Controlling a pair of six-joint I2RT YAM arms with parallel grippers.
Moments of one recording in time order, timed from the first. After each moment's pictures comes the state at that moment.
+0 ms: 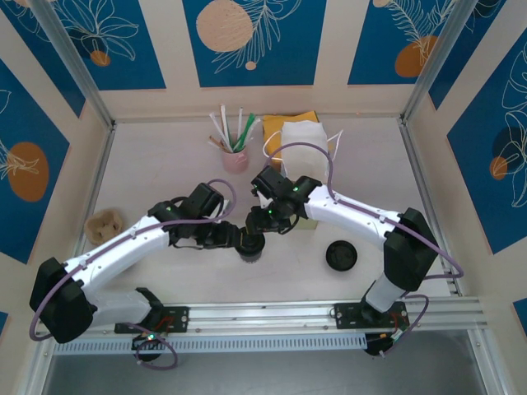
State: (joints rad) left arm -0.72 1.21 0.91 -0.80 0.32 -0.68; right arm 0.86 1.62 1.28 -0.82 -0.25 0.64
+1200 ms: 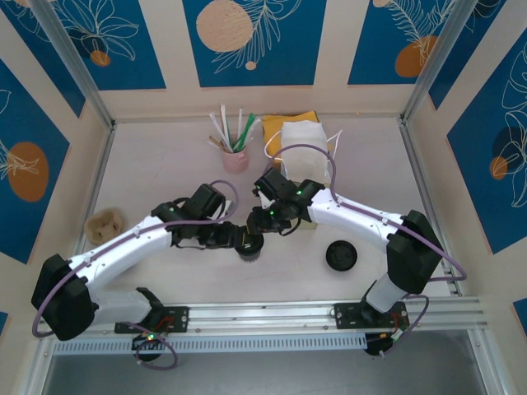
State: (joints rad) left arm -0.73 1.25 0.89 -0.75 0.34 -0.67; right arm 0.86 1.59 1.22 -0.74 -0.26 0.64
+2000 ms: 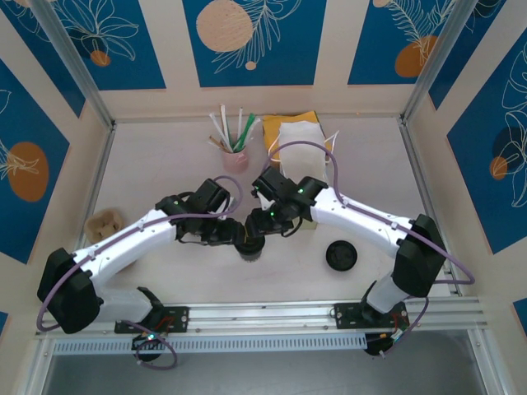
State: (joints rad) left arm -0.74 1.29 0.98 -0.81 0.31 -0.67; right arm 0.90 1.54 1.29 -0.90 -0.23 0.63
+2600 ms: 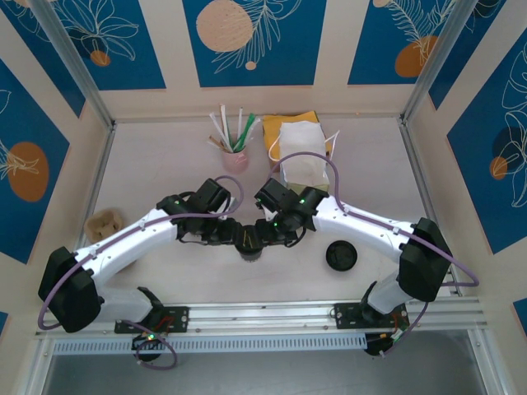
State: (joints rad) left arm -0.74 1.30 0.98 -0.81 0.31 -0.65; right arm 0.92 1.51 1.18 -0.86 -0.24 0.69
